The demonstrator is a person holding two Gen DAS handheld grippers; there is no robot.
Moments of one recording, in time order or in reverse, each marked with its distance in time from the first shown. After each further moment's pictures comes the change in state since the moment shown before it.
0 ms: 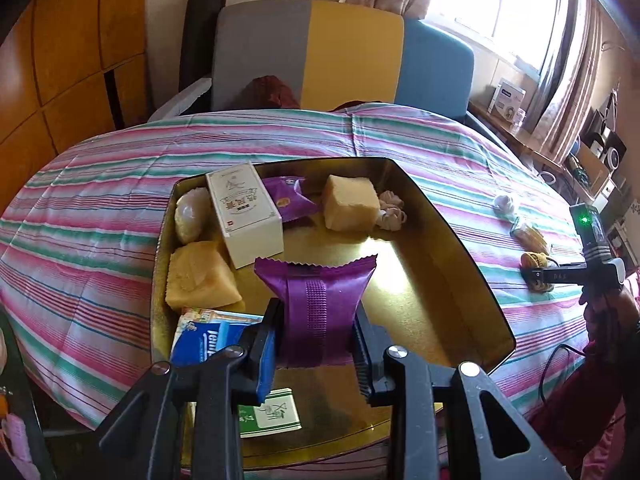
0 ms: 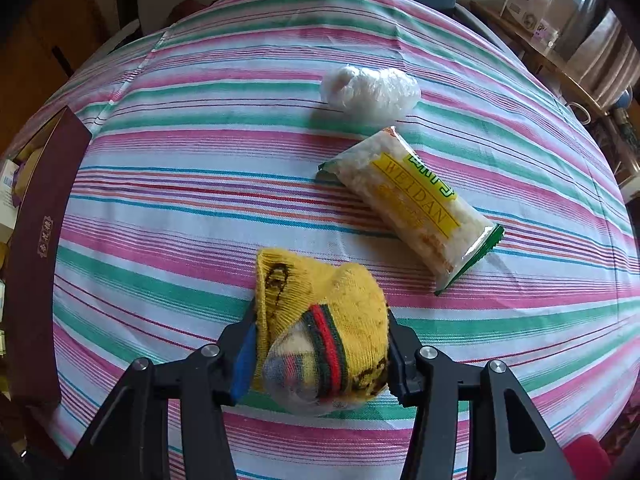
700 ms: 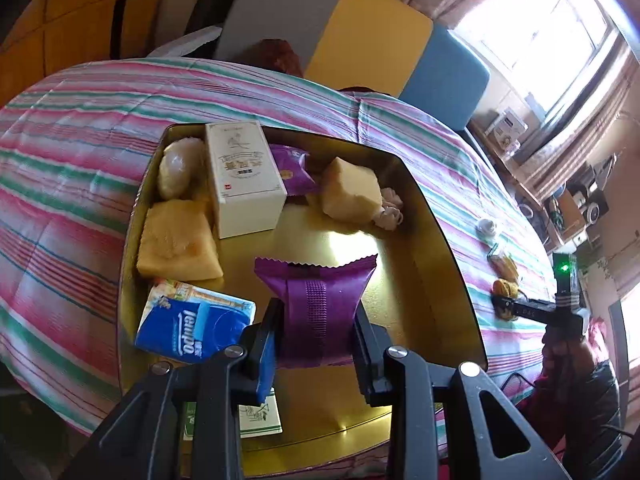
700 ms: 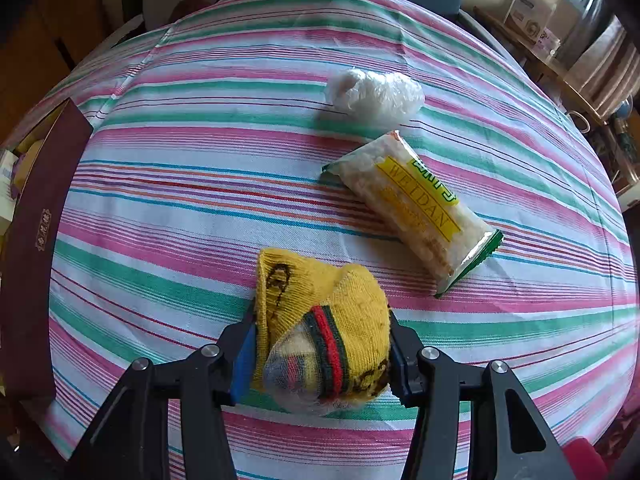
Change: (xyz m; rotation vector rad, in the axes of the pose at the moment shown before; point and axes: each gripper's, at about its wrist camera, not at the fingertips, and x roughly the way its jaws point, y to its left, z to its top) left arm 0.023 0.033 0.007 -0.197 0.101 -0.164; right arm 0.000 0.008 0.002 -0.022 -0.005 -0.023
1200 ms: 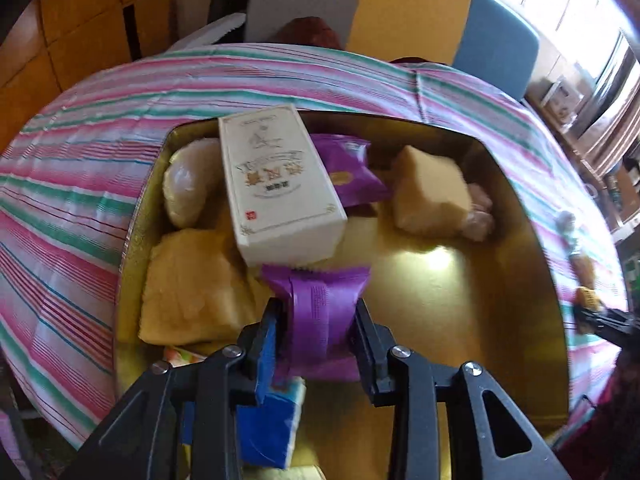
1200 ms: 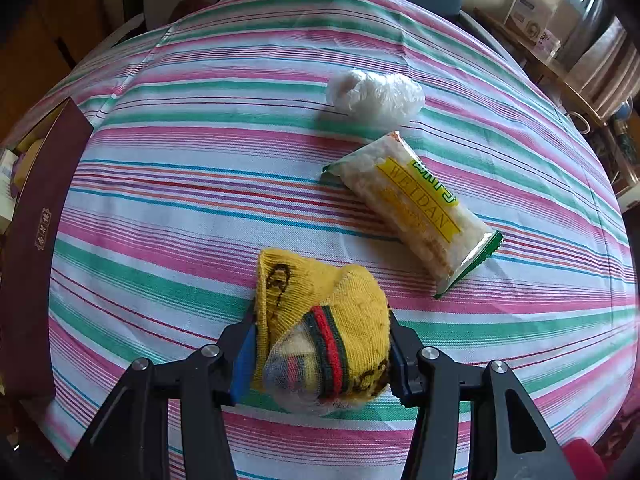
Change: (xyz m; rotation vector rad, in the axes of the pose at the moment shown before) left arm 0.064 0.012 0.037 0.041 0.072 0.254; right arm -0.004 0.005 -0.002 0.001 0.000 -0.003
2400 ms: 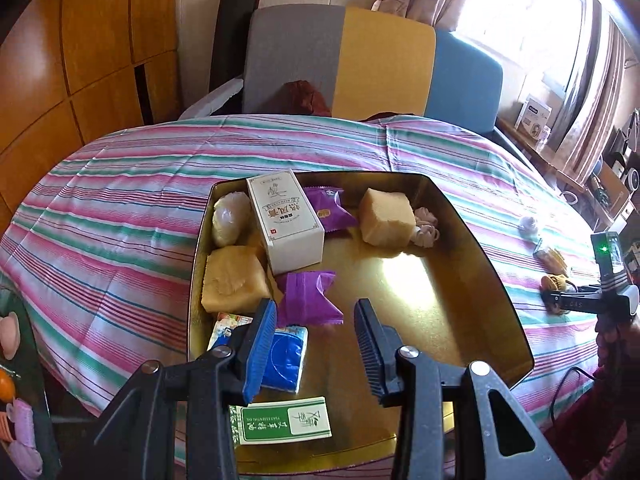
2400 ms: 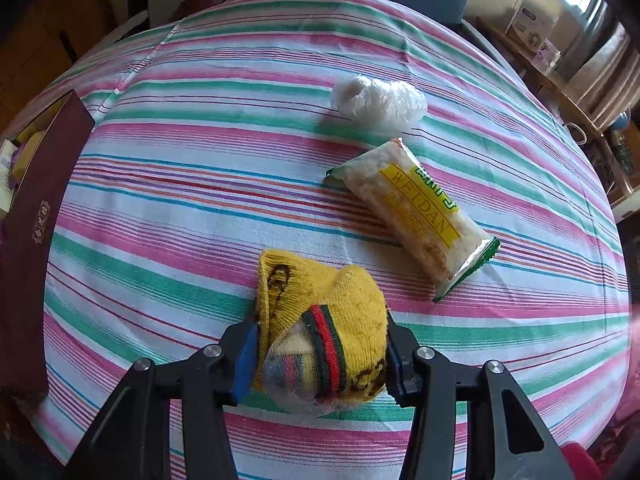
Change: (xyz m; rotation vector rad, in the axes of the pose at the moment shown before) left arm -0.091 -0.005 -0.049 0.057 -0.220 -0.009; right arm 0.006 0.006 0.007 -0.026 -0.018 -0.031
